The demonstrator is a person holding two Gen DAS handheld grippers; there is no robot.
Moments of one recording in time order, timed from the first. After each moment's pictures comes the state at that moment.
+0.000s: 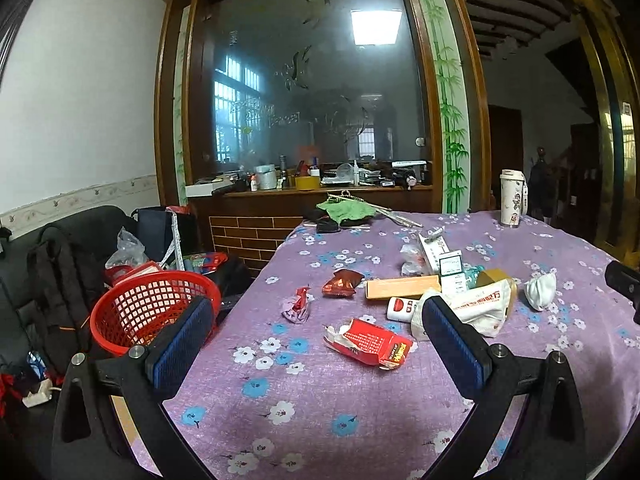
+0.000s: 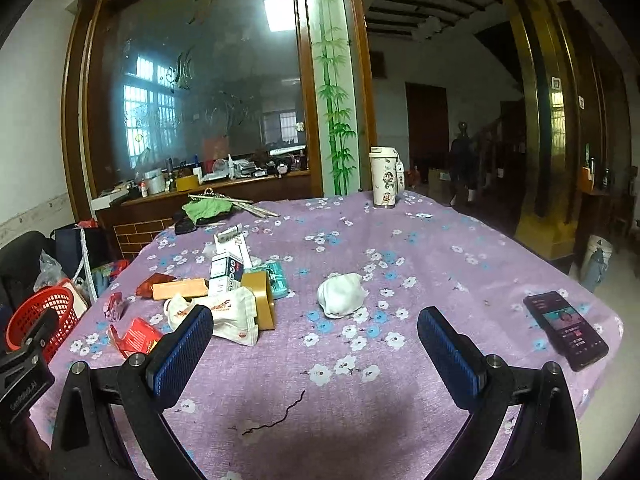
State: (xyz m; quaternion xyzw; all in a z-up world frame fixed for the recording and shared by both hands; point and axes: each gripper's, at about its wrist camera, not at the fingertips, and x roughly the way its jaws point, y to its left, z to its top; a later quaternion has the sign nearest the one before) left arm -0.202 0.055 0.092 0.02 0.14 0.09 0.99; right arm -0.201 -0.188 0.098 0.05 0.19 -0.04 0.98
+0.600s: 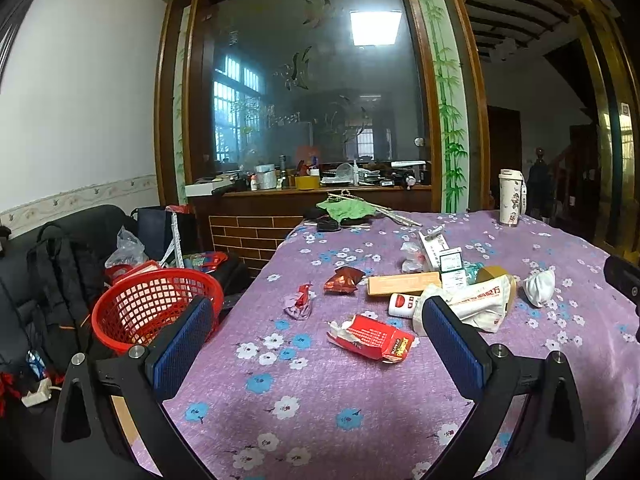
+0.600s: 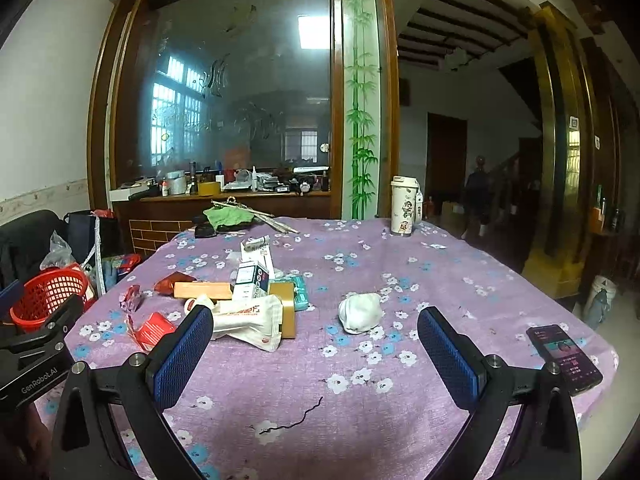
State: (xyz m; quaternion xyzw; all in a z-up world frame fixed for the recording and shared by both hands) left arm -0.214 0.062 0.089 0.02 0.14 0.08 0.99; right arm -0.220 -0.163 0.107 0.00 0.16 -0.01 0.99
